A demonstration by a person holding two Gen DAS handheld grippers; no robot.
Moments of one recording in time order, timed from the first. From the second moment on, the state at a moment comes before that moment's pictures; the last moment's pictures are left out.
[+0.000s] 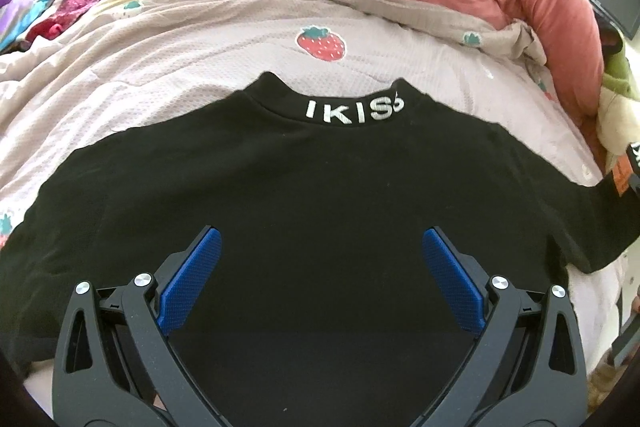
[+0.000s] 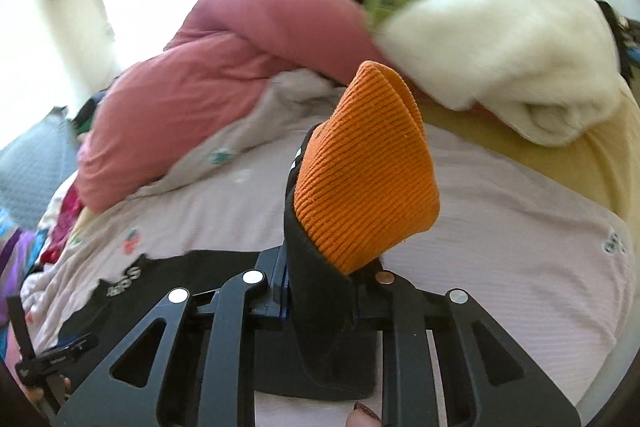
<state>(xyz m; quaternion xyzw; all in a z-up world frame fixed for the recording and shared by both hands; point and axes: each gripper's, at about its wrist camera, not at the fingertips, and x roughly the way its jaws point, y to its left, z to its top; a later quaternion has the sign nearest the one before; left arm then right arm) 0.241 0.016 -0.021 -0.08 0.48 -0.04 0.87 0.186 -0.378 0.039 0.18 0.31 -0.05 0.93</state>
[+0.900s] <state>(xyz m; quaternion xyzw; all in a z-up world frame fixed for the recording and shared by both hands) 0.221 0.114 -0.008 -0.26 0.46 -0.04 0.85 0.232 -0.113 0.031 0.06 0.35 0.16 0.92</state>
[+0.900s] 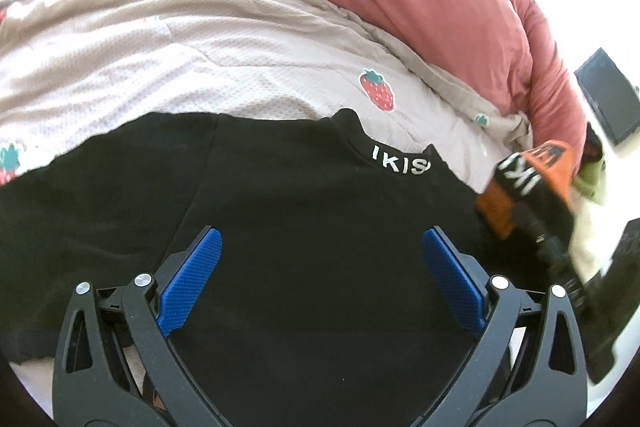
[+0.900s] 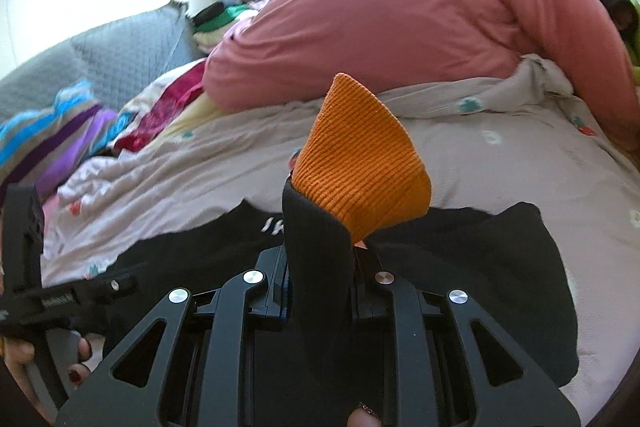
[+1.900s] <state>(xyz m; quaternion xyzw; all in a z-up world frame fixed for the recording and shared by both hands) 0.212 0.105 -0.039 -0.30 0.49 -0.07 0.81 0.196 -0.115 0.028 0.05 0.37 0.18 0.91</state>
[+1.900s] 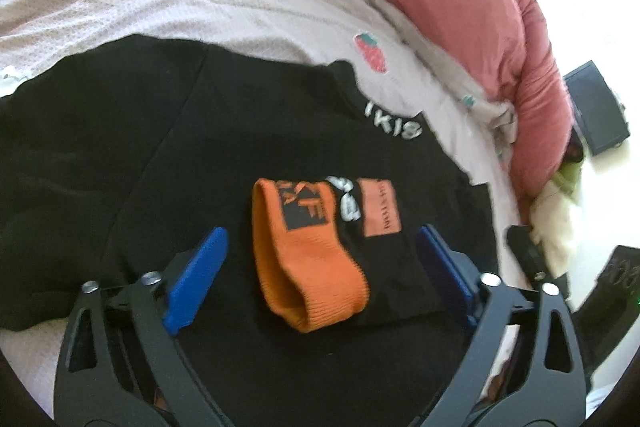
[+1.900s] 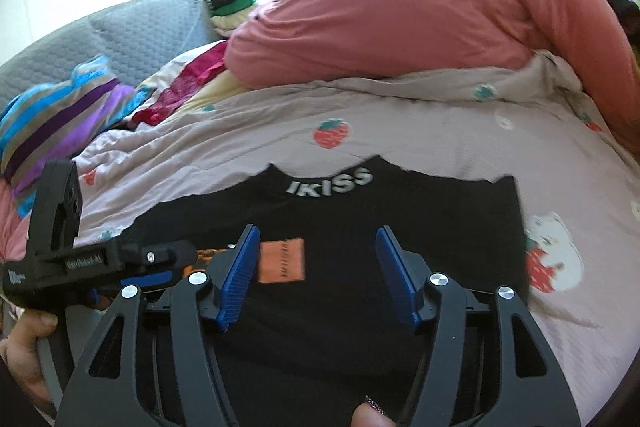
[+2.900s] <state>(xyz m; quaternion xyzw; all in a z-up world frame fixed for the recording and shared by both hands) 0.194 0.100 -0.004 -0.15 0.45 -0.01 0.88 0.194 -0.184 -0.004 0.04 0.41 0.10 0.91</state>
